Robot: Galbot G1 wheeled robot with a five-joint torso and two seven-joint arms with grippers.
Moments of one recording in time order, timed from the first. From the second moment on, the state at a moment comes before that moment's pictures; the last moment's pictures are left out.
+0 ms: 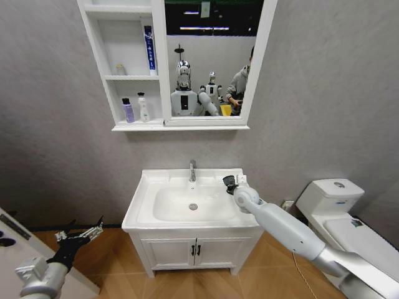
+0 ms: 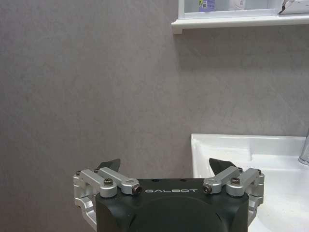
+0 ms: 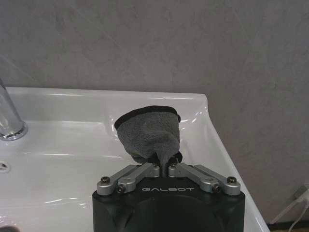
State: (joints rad) left arm 1.88 -1.22 -1.07 -2.26 -0.60 0.22 0.01; right arm -0.52 0.89 -0.23 1.50 1.10 -0.49 0.67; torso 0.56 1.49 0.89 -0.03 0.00
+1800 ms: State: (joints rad) left arm 1.88 -1.22 -1.07 -2.26 -0.60 0.22 0.01; right arm -0.43 0.99 -0.27 1.20 0.92 -0.34 0.50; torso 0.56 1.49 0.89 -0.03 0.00
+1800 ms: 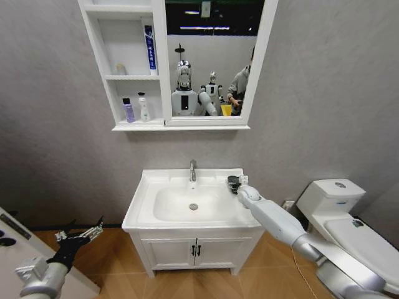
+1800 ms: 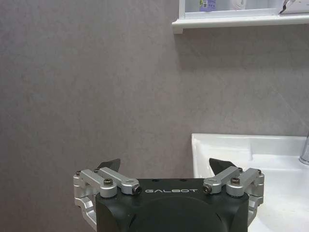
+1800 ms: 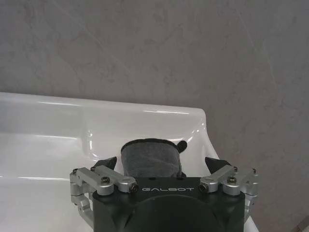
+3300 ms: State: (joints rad) left arm 1.88 -1.22 -1.07 -2.26 -0.60 0.22 0.01; right arm -2.15 1.19 0.76 2.50 0.33 0.01 0.32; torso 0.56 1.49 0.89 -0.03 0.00
